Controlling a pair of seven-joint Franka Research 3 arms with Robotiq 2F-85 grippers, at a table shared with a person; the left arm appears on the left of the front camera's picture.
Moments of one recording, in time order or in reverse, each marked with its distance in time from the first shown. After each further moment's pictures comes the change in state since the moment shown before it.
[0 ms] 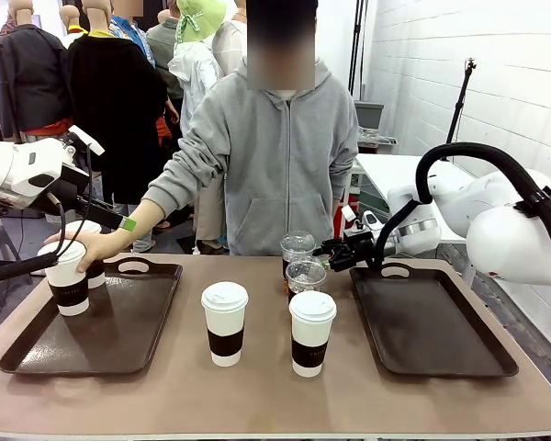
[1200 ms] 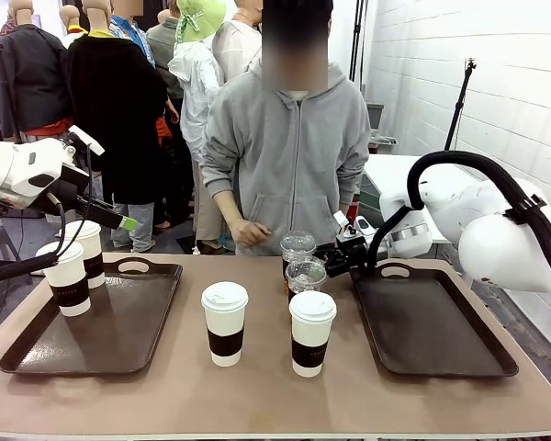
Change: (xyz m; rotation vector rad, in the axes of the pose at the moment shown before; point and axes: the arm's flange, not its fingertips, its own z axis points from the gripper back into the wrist) left arm 0.000 0.000 0.000 0.000 0.000 0.000; right arm -0.011 -0.008 -0.019 0.048 0.001 0.008
